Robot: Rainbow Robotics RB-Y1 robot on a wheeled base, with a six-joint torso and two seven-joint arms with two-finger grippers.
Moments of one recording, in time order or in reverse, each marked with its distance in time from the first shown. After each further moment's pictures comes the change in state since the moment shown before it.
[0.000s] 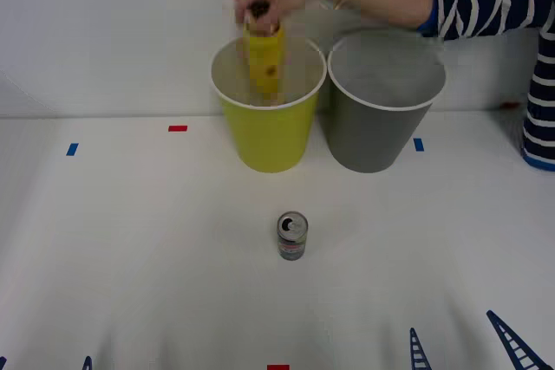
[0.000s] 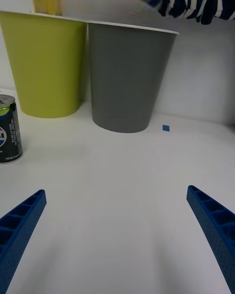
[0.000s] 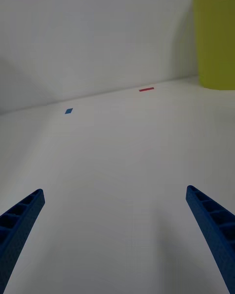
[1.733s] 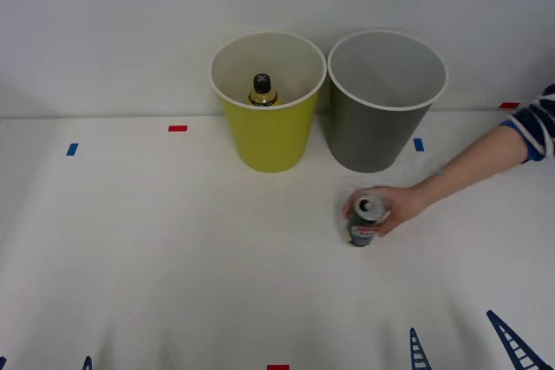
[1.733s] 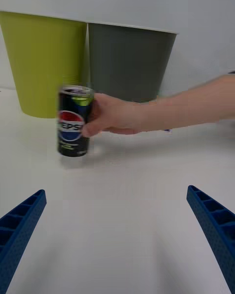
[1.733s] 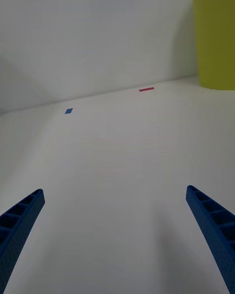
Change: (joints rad) right arm 0.000 0.000 0.000 0.000 0.000 0.000 0.000; left arm 0.000 0.000 0.000 0.000 0.000 0.000 0.000
